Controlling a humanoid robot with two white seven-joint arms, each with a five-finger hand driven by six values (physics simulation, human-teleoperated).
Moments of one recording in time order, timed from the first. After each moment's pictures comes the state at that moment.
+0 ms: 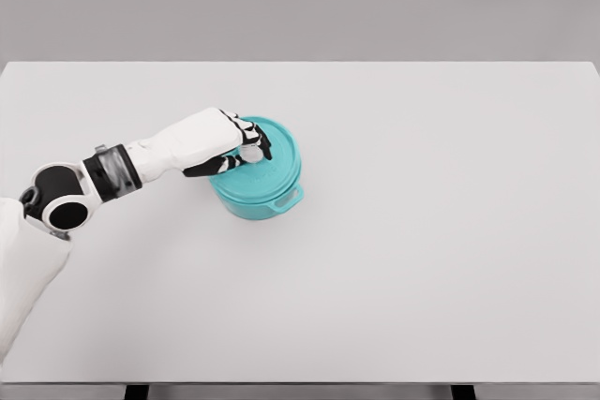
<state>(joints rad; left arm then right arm) -0.41 0.43 -0.35 -1.49 -0.59 -0.60 -0.44 0.01 0.00 -0.30 0.05 0.25 -0.01 0.09</state>
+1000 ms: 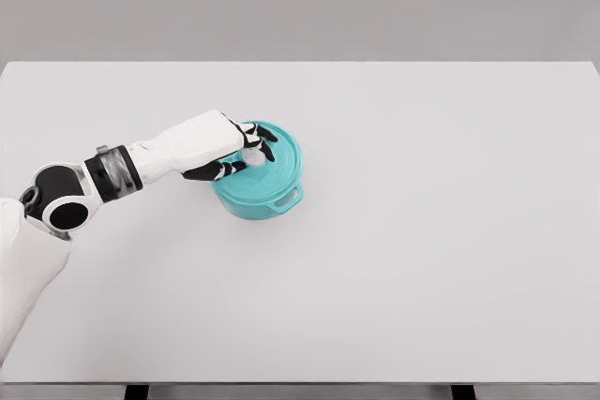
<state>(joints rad) -0.41 0.43 -0.35 -1.49 -0.59 -0.61 -0.46 0.01 0.00 -0.30 0.05 0.25 -0.01 0.09</state>
